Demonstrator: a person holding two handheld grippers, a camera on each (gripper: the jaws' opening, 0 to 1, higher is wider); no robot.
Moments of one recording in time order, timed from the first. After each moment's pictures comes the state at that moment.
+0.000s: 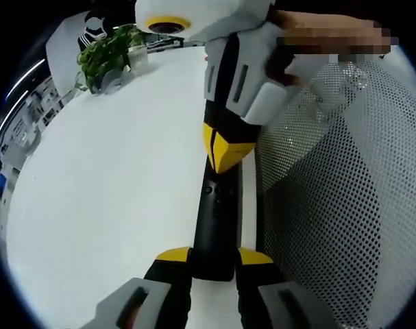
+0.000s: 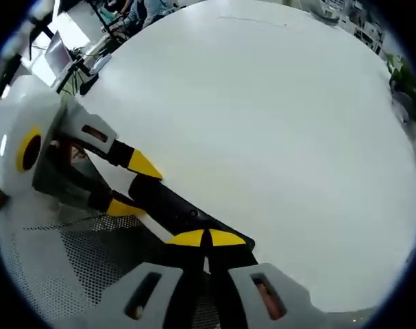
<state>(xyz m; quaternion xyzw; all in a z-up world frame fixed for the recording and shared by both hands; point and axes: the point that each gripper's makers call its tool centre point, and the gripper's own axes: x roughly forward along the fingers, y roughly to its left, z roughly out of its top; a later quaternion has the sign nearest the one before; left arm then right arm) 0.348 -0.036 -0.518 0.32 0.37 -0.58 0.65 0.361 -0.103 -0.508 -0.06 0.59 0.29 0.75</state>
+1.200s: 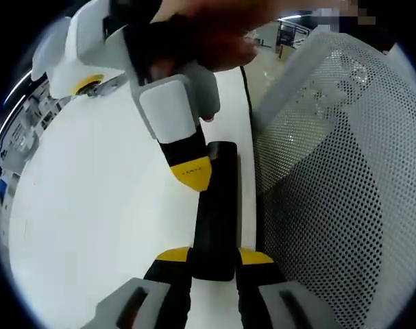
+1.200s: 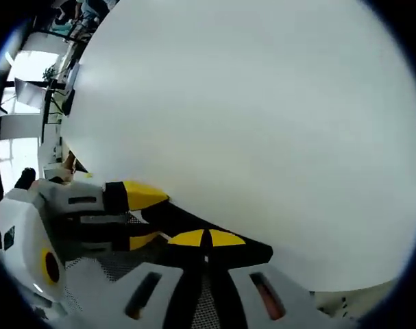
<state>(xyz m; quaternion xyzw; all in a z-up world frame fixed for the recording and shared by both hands) 0.348 -0.042 -0.519 0.34 0.37 -0.58 0.64 0.369 -0.091 -0.515 0.00 0.74 0.25 0.62</state>
